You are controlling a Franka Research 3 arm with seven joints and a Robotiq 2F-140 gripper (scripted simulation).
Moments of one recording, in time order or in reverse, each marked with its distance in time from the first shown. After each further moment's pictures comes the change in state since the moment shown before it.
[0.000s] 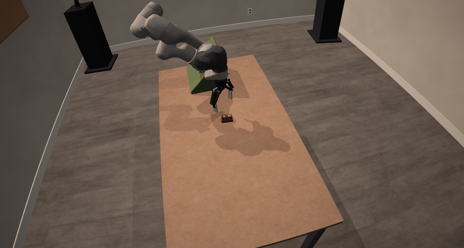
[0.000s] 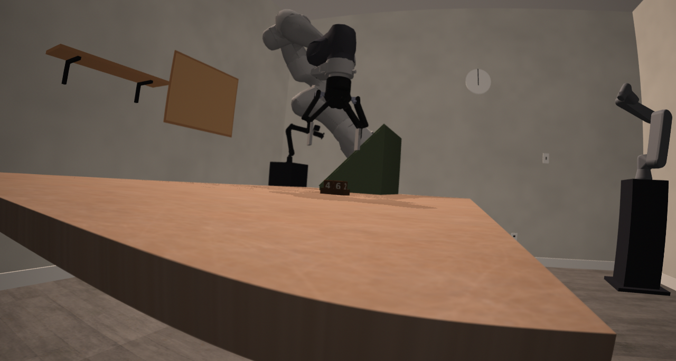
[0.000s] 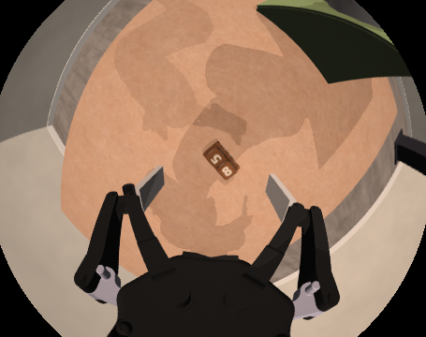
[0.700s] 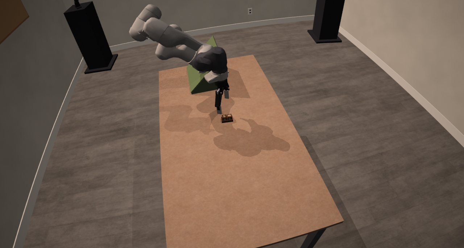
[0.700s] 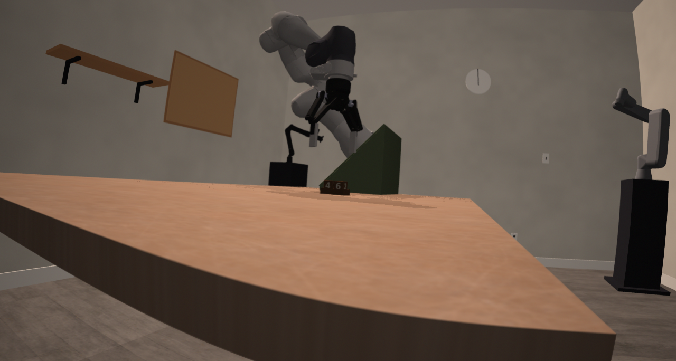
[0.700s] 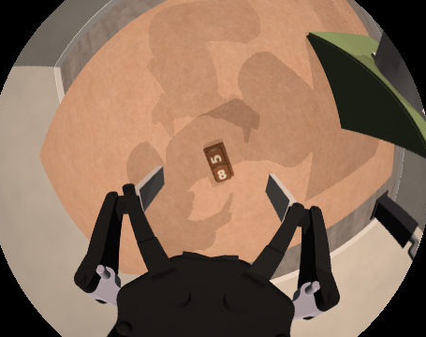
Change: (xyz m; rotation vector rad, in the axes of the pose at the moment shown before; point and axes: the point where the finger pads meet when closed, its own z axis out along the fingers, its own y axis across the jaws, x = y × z) arm -0.001 0.000 0.006 -0.001 -0.004 -0.355
